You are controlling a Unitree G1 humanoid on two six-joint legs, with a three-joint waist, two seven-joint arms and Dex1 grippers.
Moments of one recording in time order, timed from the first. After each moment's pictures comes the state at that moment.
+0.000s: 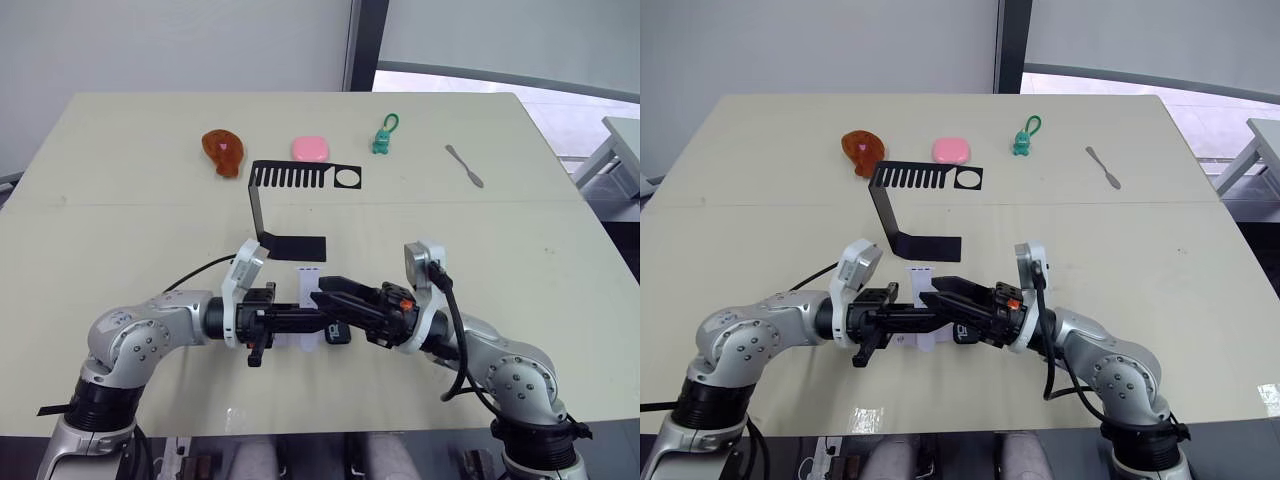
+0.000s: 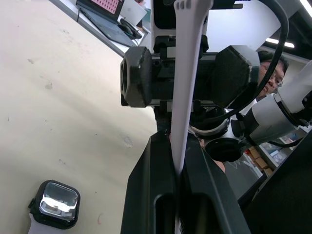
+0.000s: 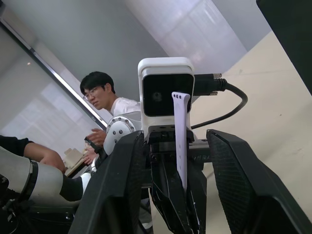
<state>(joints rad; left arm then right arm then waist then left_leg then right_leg) -0.36 0.59 -0.02 -0.34 -1.01 1.00 -0.89 -0.24 -0.31 0.03 -0.48 1.15 0.85 0.61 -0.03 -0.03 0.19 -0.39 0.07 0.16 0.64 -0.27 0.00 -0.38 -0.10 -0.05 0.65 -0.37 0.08</state>
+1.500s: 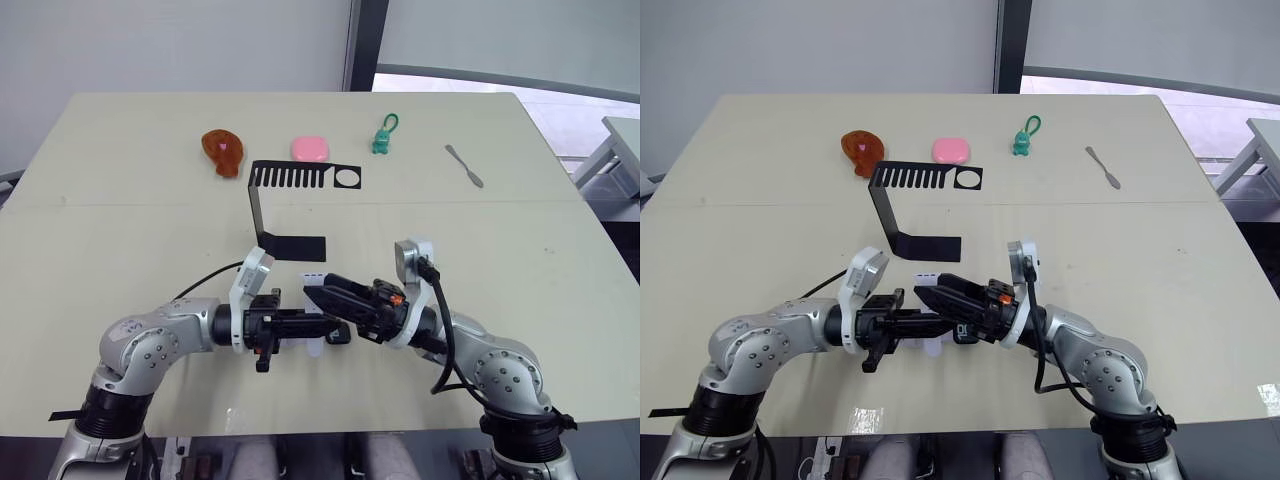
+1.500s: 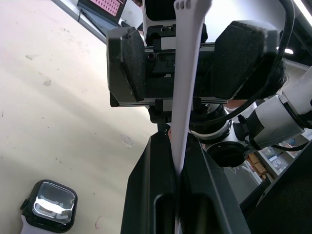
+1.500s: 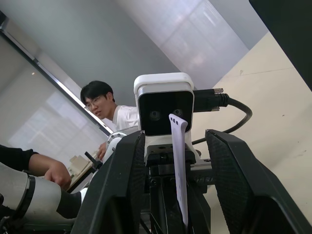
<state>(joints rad) -0.32 0.55 -0.04 -0.34 -0.98 0.97 -0.88 -0.26 -0.27 0.06 -0.43 1.15 0.83 0.59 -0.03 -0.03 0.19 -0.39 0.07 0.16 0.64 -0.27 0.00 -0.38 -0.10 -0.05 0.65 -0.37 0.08</state>
